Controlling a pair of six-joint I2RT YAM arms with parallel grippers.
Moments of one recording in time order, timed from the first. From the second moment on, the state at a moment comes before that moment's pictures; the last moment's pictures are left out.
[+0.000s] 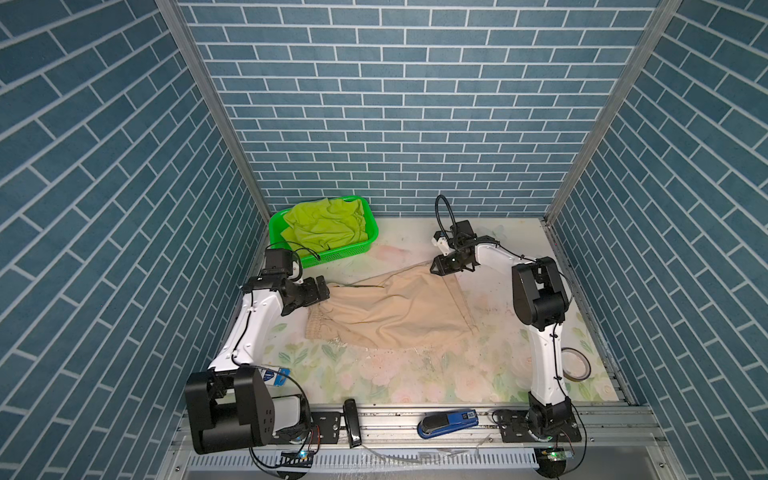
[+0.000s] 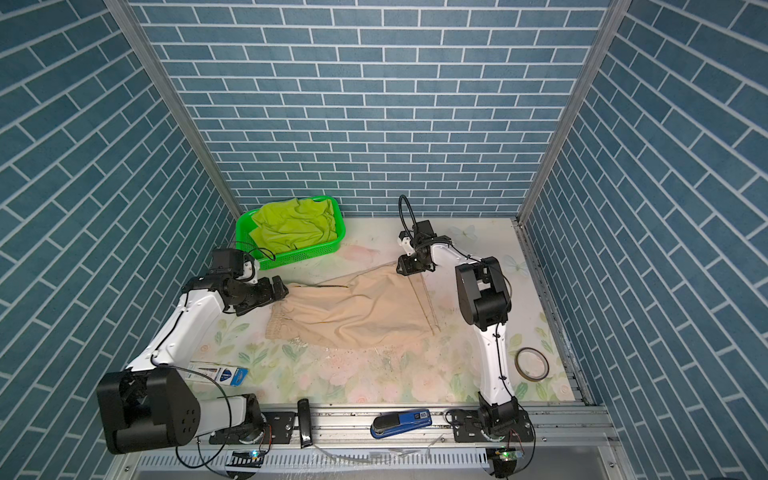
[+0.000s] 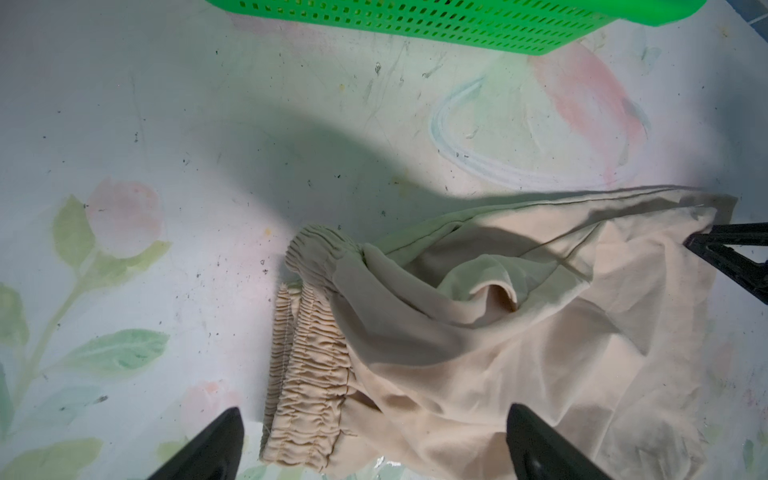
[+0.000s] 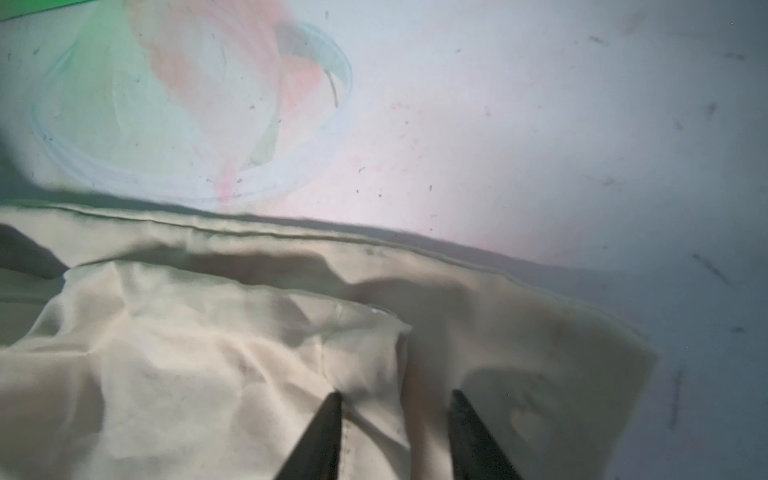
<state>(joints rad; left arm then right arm) 0.10 1.30 0.99 -0.79 0.23 -0.27 0.40 2.24 1.69 -0.55 -0.40 -0.02</state>
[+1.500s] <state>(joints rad) 0.11 1.36 0.92 -0.73 0.20 -0.36 0.36 1.82 1.42 -0.73 -0.21 0.03</state>
